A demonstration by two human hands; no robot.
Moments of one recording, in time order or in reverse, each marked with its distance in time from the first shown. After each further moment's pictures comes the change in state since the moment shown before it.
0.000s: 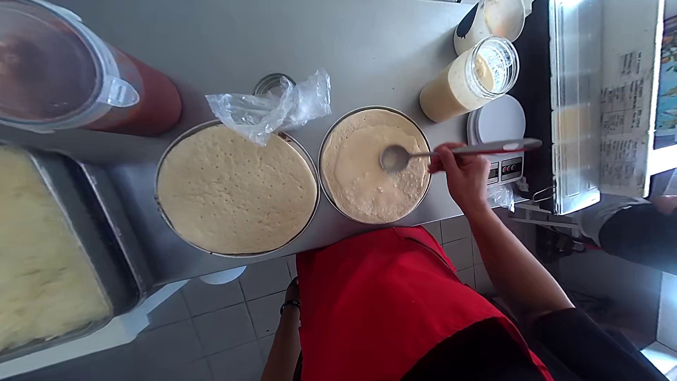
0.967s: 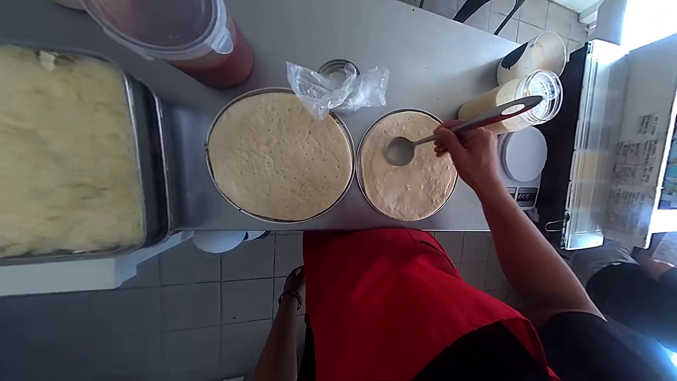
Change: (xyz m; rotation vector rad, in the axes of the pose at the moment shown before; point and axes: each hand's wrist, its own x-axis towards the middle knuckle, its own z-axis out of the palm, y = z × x) left_hand -0.011 -0.018 0.009 -0.219 -0.005 -0.039; right_hand 0.059 -0.059 0.051 -0.130 -0.291 -0.162
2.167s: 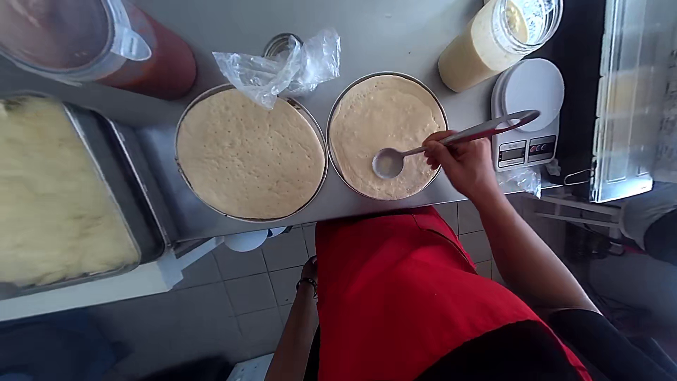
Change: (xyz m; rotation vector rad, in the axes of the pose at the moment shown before) left_hand 0.055 -0.073 0.008 0.521 0.026 0.464; right_hand -0.092 0.049 -0.011 0.179 0.015 -0.032
